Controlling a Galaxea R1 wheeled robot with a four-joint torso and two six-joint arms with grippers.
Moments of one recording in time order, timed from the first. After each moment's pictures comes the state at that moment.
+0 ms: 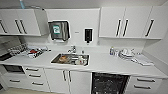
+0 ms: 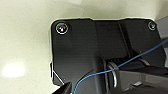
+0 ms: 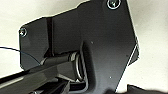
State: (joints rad) left arm 1.51 2.96 -2.69 0.02 -0.08 -0.02; right arm -1.52 3.03 -2.74 0.19 0.00 -0.07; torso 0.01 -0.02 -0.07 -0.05
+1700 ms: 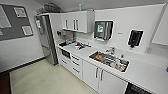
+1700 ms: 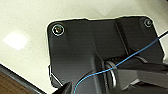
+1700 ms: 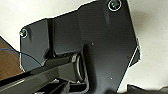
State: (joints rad) left arm 1.51 2.96 -2.69 0.06 -0.09 -0.01; right arm -1.52 3.03 -2.74 0.18 0.00 -0.07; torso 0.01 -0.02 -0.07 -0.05
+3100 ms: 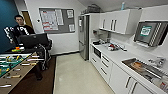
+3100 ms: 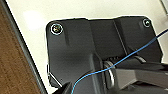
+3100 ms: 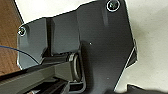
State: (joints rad) left arm 1.51 2.97 -2.69 0.06 -0.09 -0.01; right arm -1.52 3.02 -2.74 0.17 0.01 -0.08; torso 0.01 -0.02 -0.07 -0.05
